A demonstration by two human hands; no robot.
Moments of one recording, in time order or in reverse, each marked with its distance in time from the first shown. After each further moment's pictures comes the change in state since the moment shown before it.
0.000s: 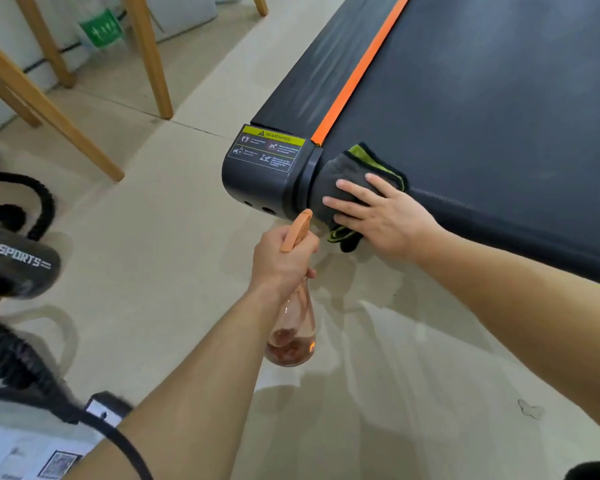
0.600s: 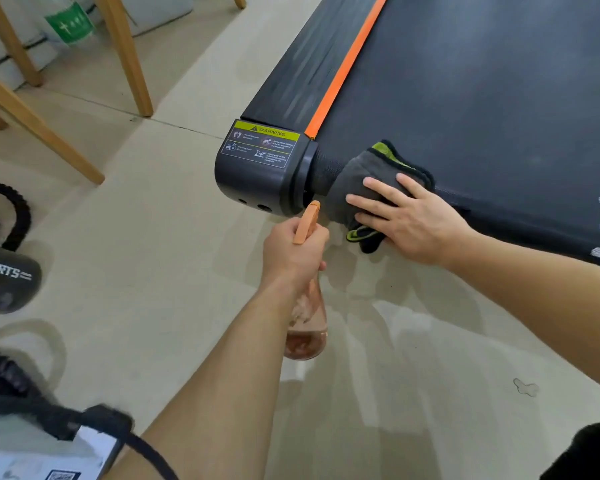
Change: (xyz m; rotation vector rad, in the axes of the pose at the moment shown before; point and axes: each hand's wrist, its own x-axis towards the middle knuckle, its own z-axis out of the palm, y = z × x) left_hand 0.000 0.006 0.006 0.063 -0.042 0.017; right_hand -0.041 0.000 -0.008 0.099 -0.058 0.130
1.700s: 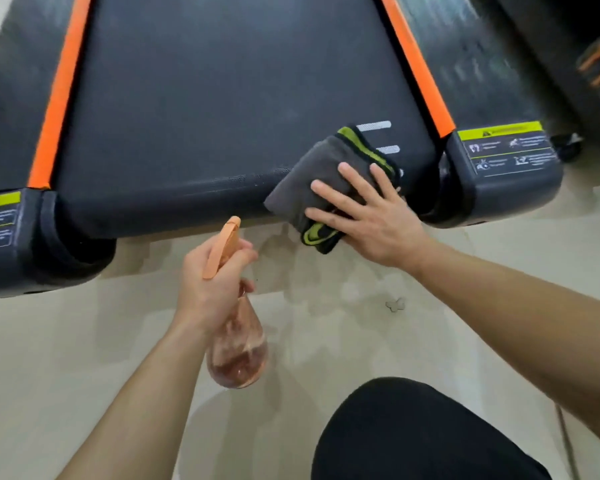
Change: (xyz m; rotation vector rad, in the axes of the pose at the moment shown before) left_hand -0.044 0.025 0.141 0.096 -0.391 0.159; right_hand -0.218 0.029 0.123 0.084 0.230 0.524
